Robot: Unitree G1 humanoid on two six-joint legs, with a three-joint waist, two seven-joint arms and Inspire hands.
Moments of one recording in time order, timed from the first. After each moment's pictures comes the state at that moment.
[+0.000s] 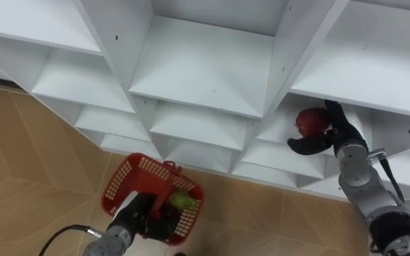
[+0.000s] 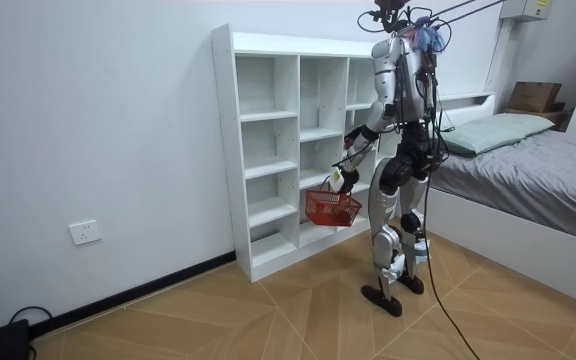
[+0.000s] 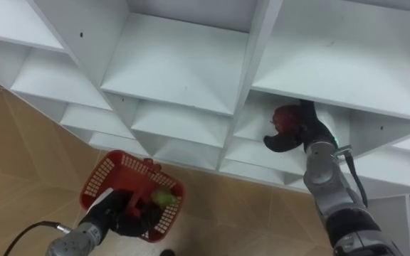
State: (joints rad) left arm -0.05 0.22 -0.24 0.81 0.09 -0.08 -0.07; right arm -0.43 -0.37 0.19 0.97 -0.17 -0.17 -0.25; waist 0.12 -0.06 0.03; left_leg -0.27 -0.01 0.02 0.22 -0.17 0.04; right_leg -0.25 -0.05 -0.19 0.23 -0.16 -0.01
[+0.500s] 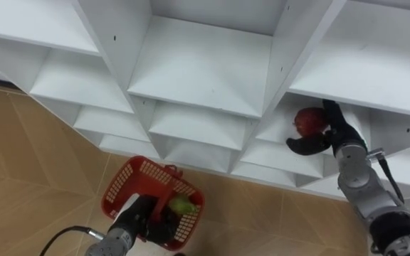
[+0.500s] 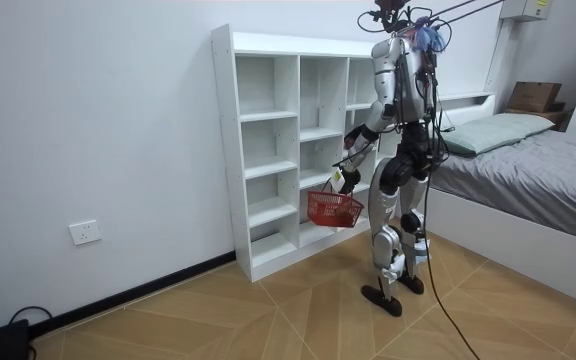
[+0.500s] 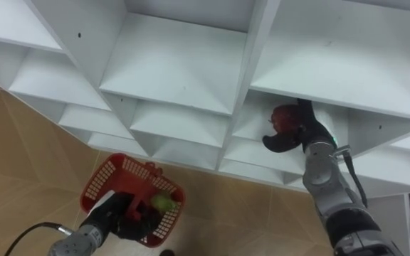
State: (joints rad) left arm -0.05 0.23 -0.27 0.82 0.09 -0.08 -0.05; right arm -0.43 -0.39 0.22 0.97 -0.18 -0.17 -0.29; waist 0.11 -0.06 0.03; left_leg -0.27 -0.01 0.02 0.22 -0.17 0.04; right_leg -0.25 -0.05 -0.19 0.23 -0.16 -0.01
